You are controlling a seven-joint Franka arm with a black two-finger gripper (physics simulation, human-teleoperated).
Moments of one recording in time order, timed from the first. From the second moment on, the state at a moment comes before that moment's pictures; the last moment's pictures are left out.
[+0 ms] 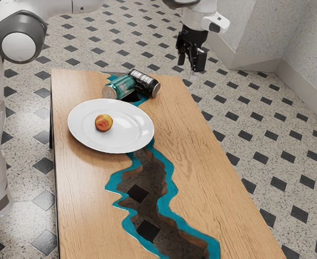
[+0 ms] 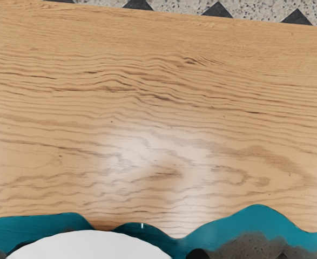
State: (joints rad) arm -0.07 0.07 0.13 -1.34 -0.01 1.50 -0.04
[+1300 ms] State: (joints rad) arm -0.13 -0.71 0.14 -2.55 0.07 1.82 -0.14
